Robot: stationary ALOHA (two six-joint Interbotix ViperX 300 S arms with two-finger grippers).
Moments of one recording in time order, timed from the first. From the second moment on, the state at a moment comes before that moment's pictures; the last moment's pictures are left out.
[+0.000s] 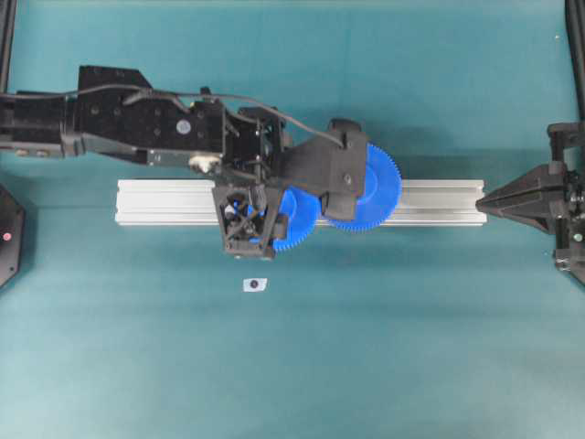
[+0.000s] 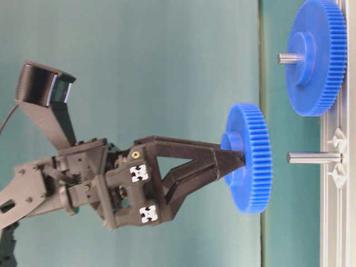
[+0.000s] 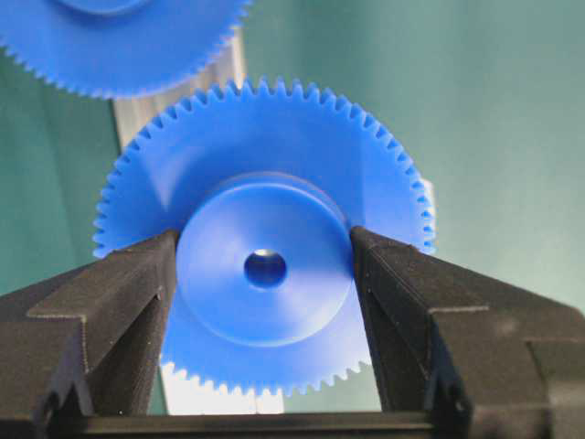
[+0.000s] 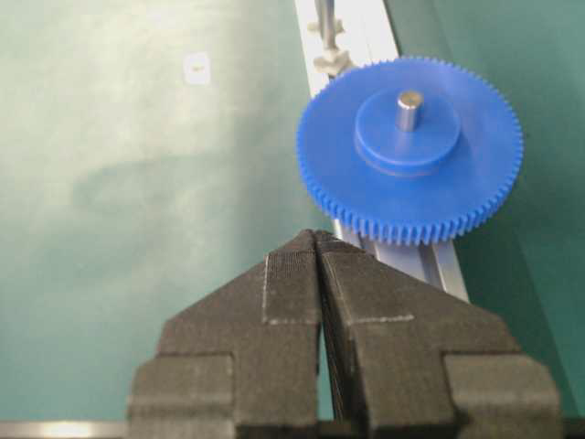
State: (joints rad) left arm 0.05 0.14 0.06 0.02 1.04 0.12; right arm -0.04 -1.02 1.30 0.03 0.15 0.11
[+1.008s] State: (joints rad) left arm 0.07 0.22 0.06 0.02 1.00 0.15; right arm -0.05 -1.02 1.30 0.03 0.15 0.11
